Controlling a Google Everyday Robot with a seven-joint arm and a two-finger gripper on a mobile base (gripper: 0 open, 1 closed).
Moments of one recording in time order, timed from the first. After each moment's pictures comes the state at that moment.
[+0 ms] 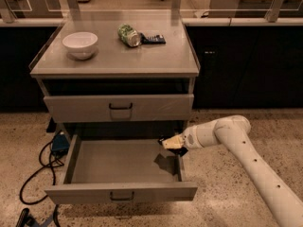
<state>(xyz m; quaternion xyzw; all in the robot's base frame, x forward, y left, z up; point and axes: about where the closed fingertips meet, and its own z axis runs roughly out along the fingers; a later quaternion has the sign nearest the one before) 0.614 -0.110 0.574 -0.22 0.88 0.31 0.28</state>
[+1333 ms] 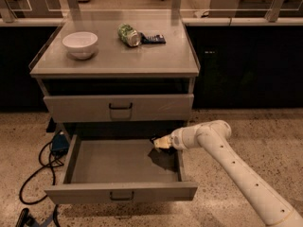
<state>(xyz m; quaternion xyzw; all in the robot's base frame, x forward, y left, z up) 0.655 -0.081 0.527 -0.21 0.89 0.27 0.31</state>
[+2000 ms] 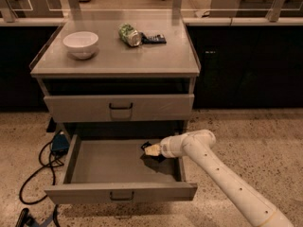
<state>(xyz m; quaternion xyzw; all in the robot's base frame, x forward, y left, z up) 0.655 -0.044 0.476 -0.19 0.89 0.28 0.30</state>
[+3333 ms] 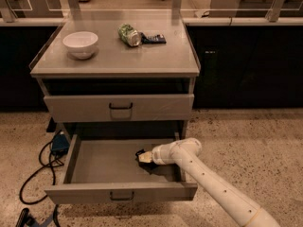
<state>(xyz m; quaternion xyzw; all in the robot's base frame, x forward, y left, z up) 0.663 -0.013 0.406 -0.16 0.91 0.27 0.28</state>
